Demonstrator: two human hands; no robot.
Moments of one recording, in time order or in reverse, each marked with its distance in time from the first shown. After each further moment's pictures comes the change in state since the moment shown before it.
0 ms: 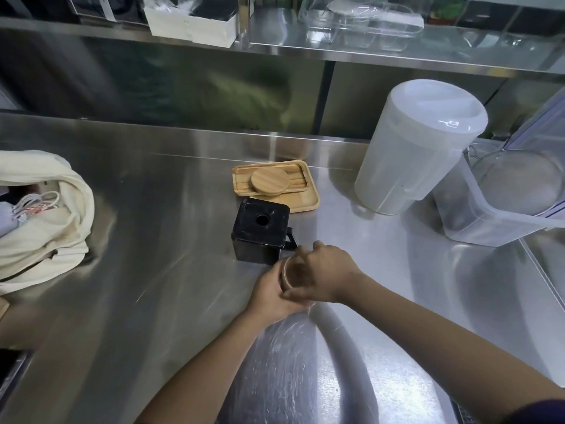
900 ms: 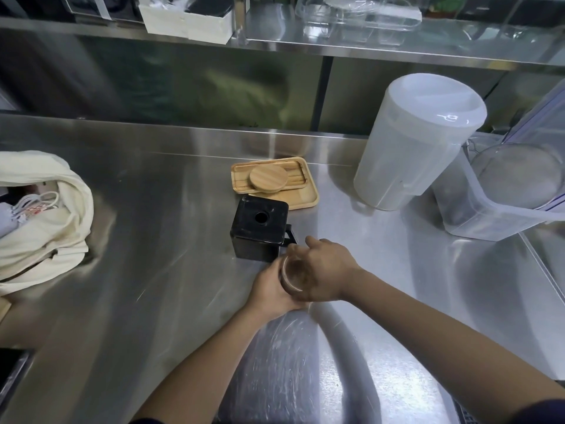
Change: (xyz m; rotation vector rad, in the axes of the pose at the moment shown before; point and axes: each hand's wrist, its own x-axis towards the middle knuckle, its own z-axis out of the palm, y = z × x) left_hand -0.002 0.006 -0.004 0.122 -0.004 0.013; right_hand -0.001 0.003 -0.001 0.030 0.030 -0.083
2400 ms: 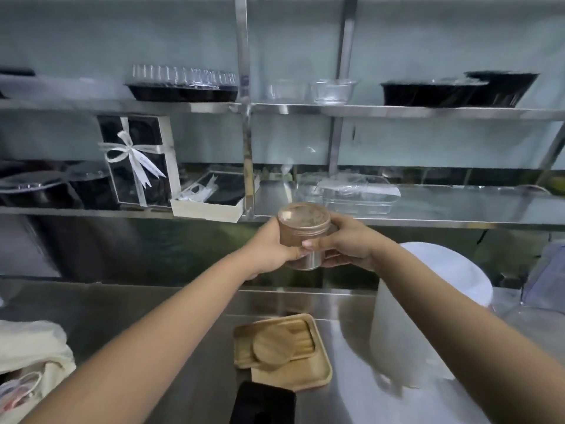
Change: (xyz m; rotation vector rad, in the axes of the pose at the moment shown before) left_hand 0.176 0.299 -0.167 0.081 0.000 0.279; right_hand 0.139 0.090 -0.265 1.204 0.211 0.144
